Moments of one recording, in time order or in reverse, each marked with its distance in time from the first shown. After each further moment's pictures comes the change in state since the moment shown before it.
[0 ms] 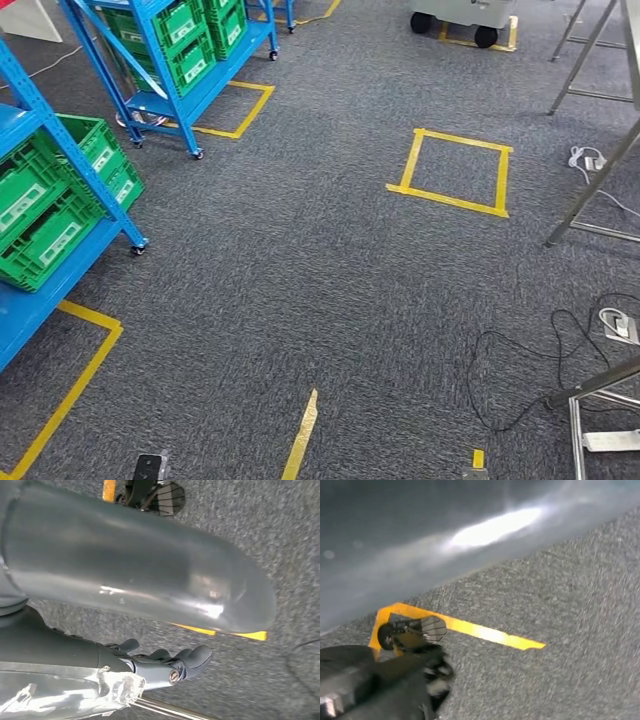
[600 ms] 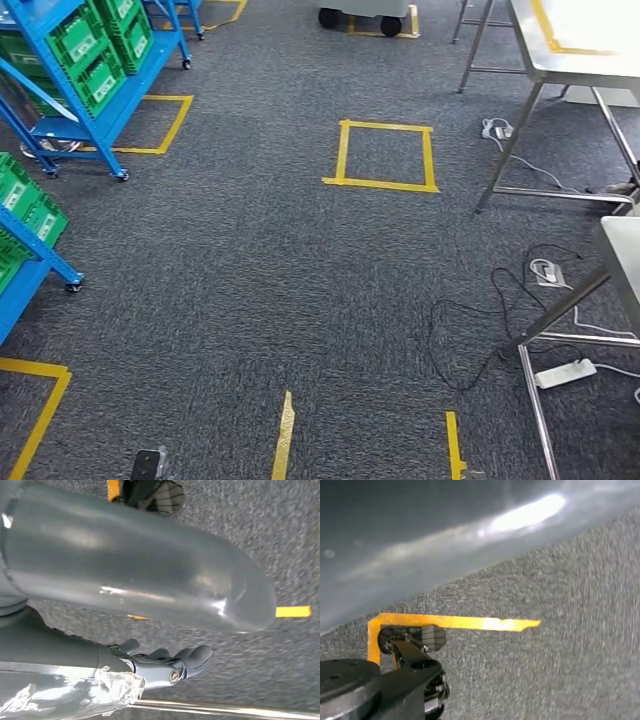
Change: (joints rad) left arm -0.003 0.000 0.002 0.003 -0.008 -0.011 0.000; right arm 0.000 0.001 0.003 -0.005 -0.008 -0.009 -0.001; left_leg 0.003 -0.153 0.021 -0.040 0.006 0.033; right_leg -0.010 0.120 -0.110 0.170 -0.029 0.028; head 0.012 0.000
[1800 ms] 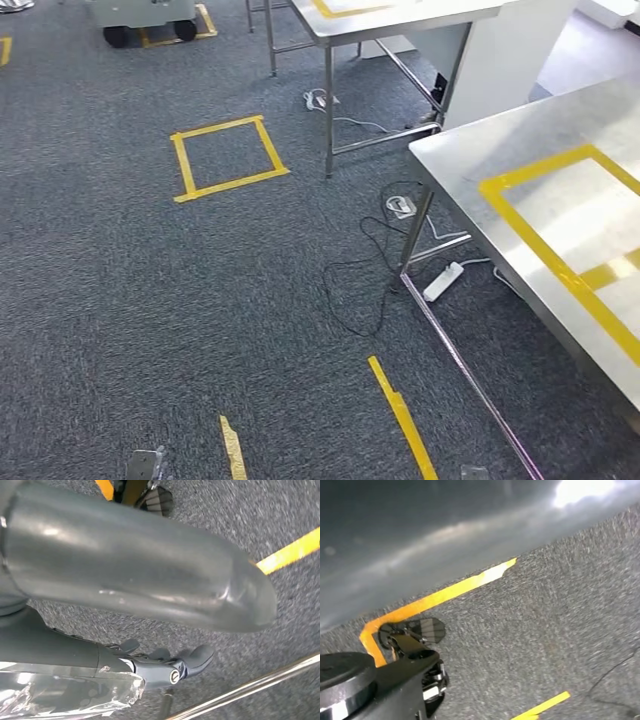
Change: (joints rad) left arm -0.002 0.005 0.022 0.002 -0.006 -0.030 0.000; right arm 0.001 0.005 0.009 -0.009 -0.031 -0.002 -0.016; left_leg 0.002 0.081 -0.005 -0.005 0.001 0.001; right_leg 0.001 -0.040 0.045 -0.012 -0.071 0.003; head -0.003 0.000
